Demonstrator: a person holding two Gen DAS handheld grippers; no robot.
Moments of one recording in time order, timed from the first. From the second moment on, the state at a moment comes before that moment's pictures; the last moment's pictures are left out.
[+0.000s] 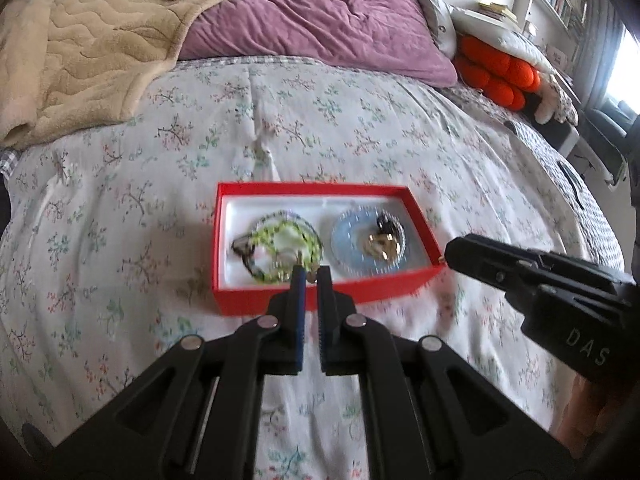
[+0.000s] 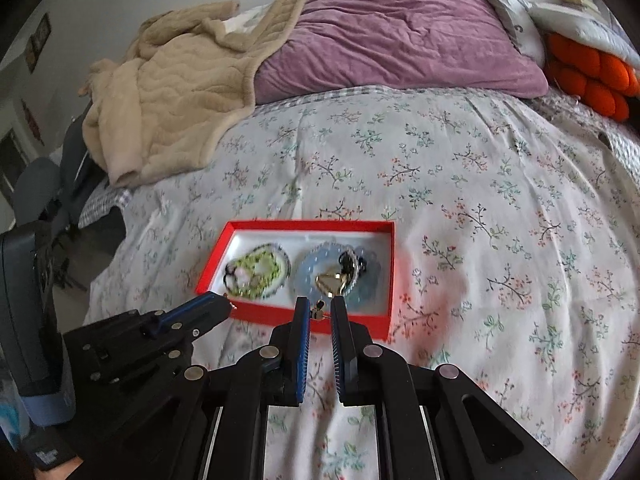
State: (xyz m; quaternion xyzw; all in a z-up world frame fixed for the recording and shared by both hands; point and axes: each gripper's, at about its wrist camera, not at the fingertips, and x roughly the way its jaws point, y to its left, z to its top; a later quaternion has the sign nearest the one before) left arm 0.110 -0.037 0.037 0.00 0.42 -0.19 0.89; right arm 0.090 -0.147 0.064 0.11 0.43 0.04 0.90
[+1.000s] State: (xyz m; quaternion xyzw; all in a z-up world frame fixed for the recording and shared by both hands) left arm 0.122 -0.032 0.036 0.04 0.43 -0.13 0.89; right arm 0.125 -0.159 0.054 0.15 0.46 0.02 0.88
